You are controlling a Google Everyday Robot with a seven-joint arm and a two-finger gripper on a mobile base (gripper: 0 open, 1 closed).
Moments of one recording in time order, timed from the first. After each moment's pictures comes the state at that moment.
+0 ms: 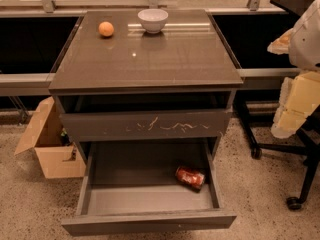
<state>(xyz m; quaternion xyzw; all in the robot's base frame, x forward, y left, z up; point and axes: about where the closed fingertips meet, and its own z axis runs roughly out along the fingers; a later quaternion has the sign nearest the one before) 0.438 -0.217 0.976 -0.60 0.78 -0.03 0.16</state>
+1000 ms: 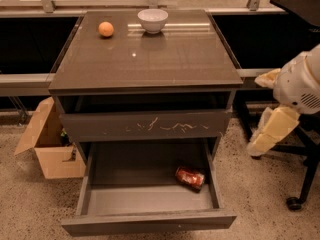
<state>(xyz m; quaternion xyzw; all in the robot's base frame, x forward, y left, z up) 0.453 -0.211 0.899 -0.56 0.79 0.06 0.22</state>
